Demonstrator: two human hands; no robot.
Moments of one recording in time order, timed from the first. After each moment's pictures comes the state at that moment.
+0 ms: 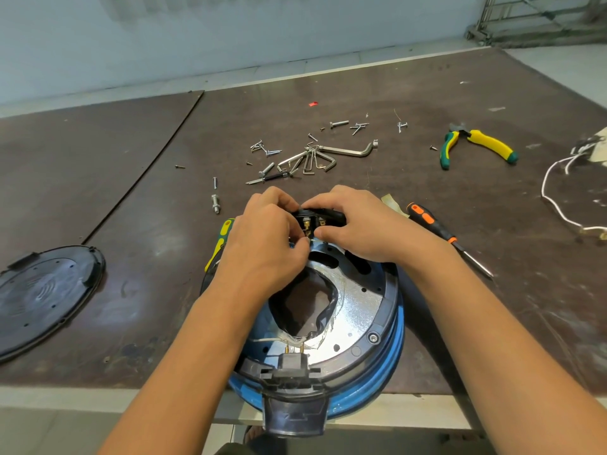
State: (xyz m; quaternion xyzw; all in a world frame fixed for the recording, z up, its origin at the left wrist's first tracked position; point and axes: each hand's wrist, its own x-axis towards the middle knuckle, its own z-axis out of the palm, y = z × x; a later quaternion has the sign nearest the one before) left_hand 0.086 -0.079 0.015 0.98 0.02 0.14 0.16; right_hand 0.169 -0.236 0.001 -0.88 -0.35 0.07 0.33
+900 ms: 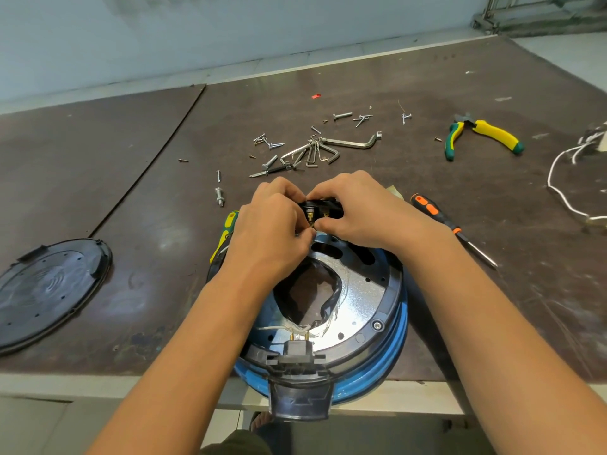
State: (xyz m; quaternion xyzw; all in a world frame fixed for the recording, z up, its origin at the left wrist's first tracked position) left_hand 0.089 -0.078 0.014 0.98 0.01 0.14 0.15; right_hand 0.170 -0.227 0.005 -0.89 -0.37 -0.01 0.27
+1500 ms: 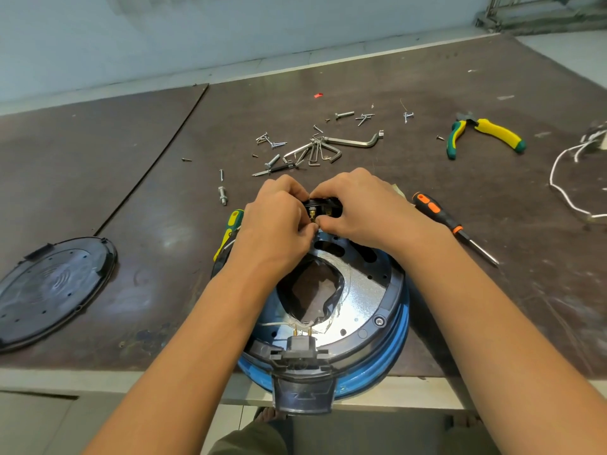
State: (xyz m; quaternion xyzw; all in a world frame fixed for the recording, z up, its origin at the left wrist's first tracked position) left_hand 0.093 -0.076 0.013 0.98 0.00 0.13 0.14; right_hand 0.164 -0.226 0.006 -0.91 -0.35 -0.06 0.22
